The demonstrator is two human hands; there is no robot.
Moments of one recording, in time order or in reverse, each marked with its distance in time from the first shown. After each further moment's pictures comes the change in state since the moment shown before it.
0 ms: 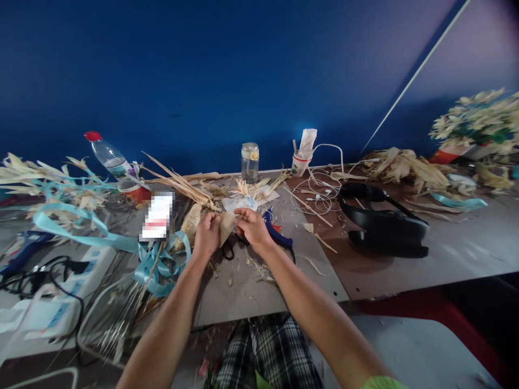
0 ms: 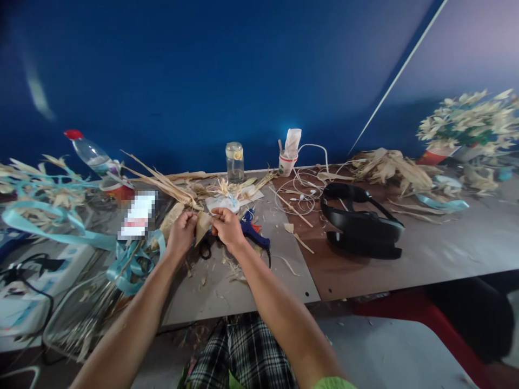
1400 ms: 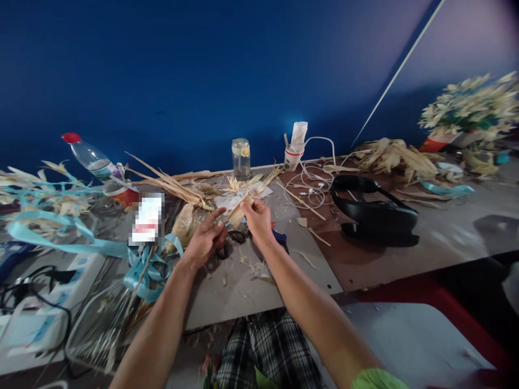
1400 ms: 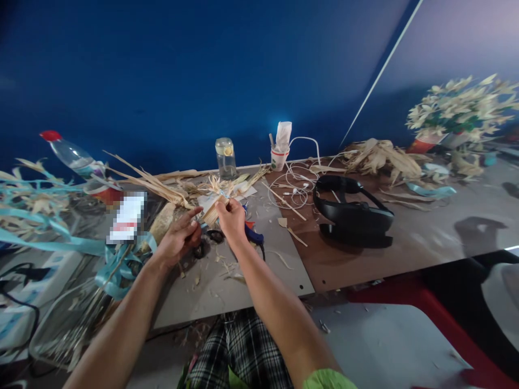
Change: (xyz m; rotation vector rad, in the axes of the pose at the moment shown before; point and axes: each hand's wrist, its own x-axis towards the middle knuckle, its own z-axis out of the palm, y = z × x) left_hand -0.017 0.014 0.002 -0.562 -0.542 -0.247; right_hand 0.011 -0.009 -0.018 -0.129 0.331 -0.242
